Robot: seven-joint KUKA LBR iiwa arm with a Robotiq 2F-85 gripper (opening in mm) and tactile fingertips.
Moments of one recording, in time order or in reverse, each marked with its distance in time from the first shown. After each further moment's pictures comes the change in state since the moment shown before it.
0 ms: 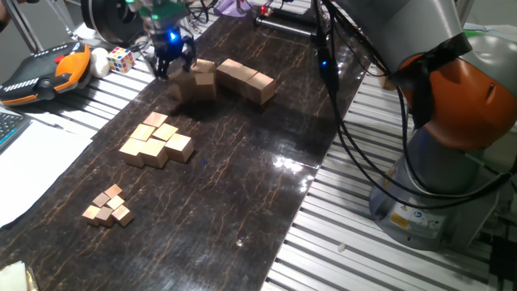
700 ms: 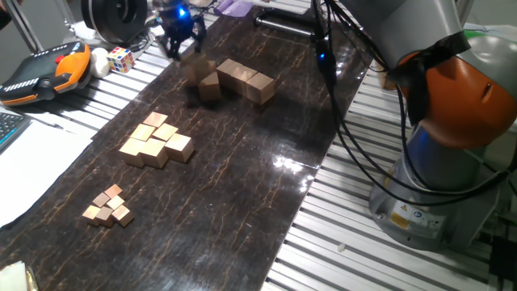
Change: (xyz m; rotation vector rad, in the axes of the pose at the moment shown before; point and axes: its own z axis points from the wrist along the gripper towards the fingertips) arm 0.004 -0.053 -0.037 0.041 0.060 -0.067
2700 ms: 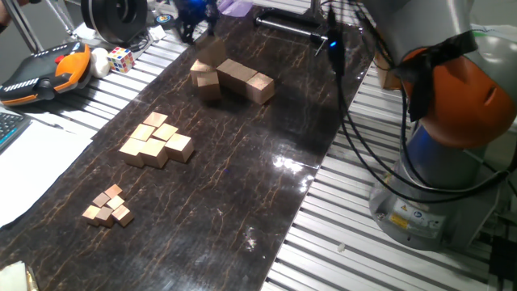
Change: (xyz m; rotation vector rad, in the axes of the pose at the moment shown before) arm 0.040 -0.039 -0.039 0.059 -0.023 -0.044
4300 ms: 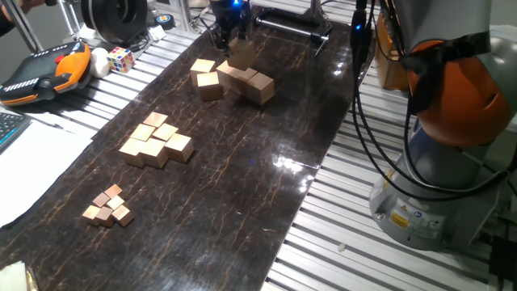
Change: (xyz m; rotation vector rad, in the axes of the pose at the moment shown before) arm 0.037 -0.048 0.041 0.013 -0.072 -0.062
